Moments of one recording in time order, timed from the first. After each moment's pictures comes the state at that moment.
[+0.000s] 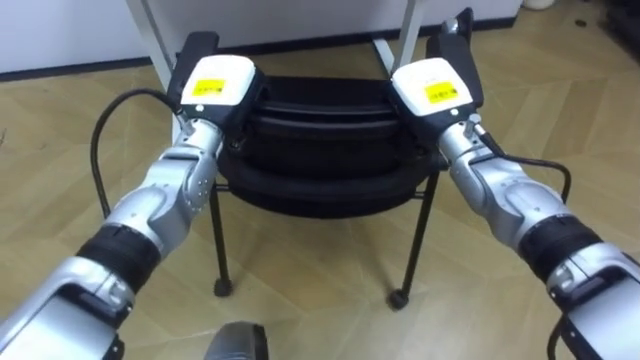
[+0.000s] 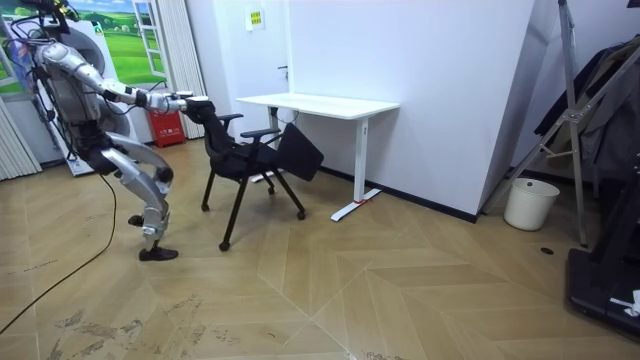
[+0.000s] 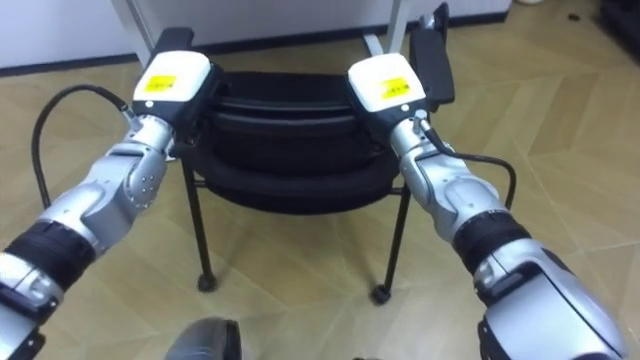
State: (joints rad) left arm -0.65 0.38 -0.56 0.76 0.68 0.02 0.27; right arm -0.71 -0.40 0.58 0.93 -0.91 -0.11 -0.34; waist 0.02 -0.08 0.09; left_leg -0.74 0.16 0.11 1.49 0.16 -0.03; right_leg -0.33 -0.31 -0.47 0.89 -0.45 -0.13
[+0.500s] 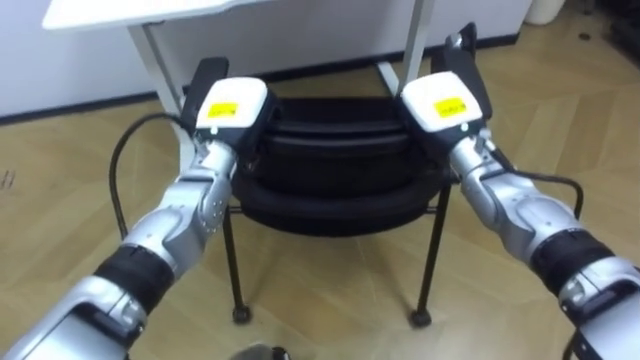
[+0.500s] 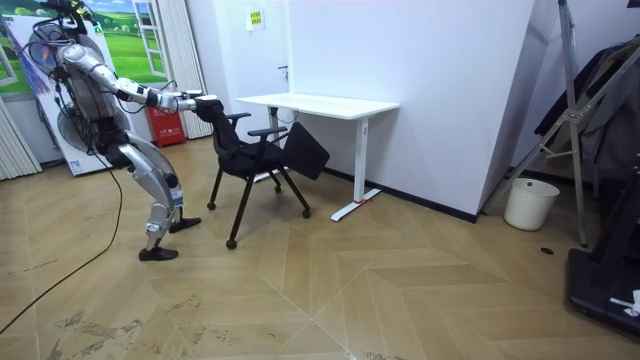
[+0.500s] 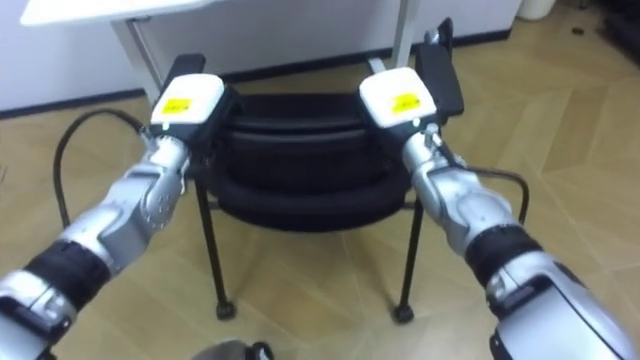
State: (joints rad) left arm -0.59 0.36 -0.55 0.70 0.69 0.04 0.28; right arm -0.66 -0.42 0.60 0.90 -0.91 -0.11 -0.40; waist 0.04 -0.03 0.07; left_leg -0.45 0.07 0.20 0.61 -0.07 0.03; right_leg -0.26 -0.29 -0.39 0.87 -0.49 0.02
